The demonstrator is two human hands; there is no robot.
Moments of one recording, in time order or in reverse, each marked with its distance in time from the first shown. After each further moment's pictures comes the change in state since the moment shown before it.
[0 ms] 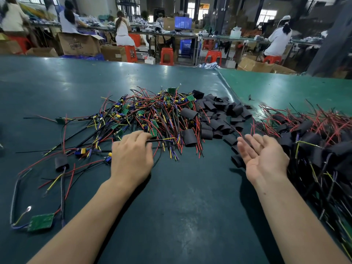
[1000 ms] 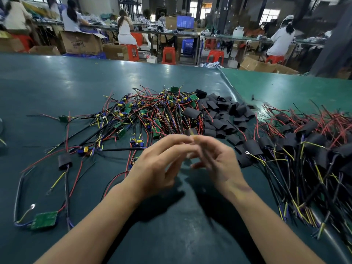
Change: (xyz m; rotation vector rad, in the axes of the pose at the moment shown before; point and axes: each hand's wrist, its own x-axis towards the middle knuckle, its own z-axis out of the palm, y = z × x) left_hand -0.012 0.029 -0.011 -0.485 0.056 0.705; right_hand -0.048 0.056 0.018 -0.536 -0.827 -0.273
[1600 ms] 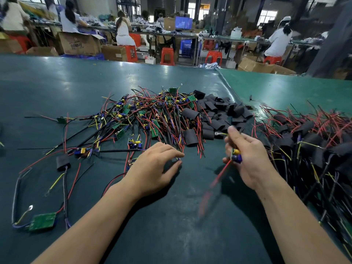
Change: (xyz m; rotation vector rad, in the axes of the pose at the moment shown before) left_hand -0.009 -0.014 0.004 0.104 -0.232 -0.257; right_hand 0.019 -0.011 -0.059 0.030 0.296 0.253
